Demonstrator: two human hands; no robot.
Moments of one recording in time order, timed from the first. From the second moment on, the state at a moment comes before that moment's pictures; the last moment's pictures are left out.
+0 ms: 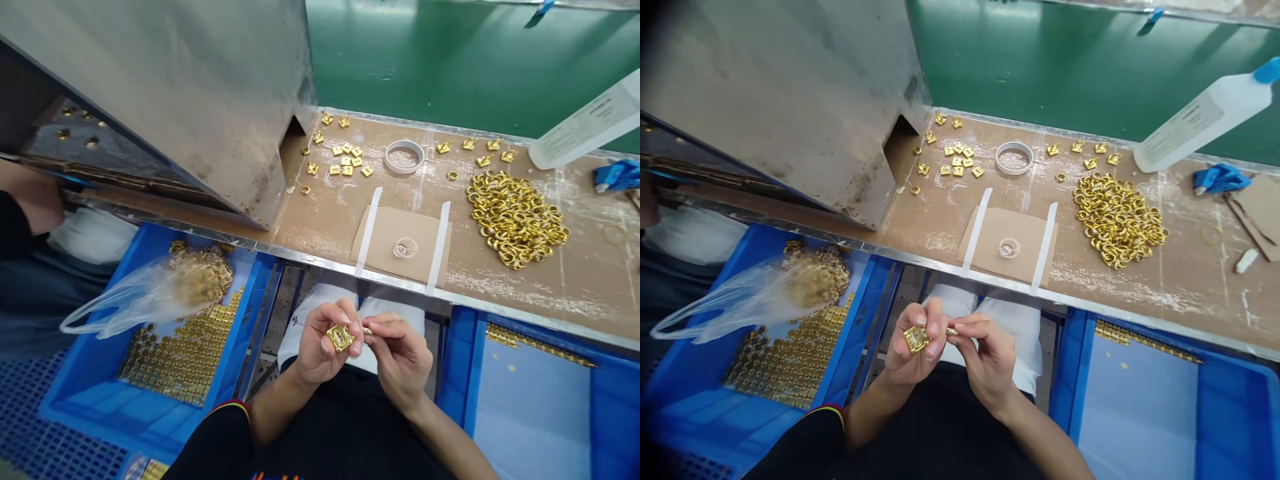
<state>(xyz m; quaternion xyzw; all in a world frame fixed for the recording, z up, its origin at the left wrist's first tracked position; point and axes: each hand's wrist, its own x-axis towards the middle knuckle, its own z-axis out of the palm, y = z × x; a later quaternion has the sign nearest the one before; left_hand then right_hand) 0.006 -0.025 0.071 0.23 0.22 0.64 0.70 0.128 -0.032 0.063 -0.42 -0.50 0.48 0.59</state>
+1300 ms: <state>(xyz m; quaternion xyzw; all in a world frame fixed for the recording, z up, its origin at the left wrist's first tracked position) 0.019 -0.007 0.038 0.27 0.33 0.63 0.65 0.157 -0.001 0.093 -0.49 -0.62 0.42 0.45</state>
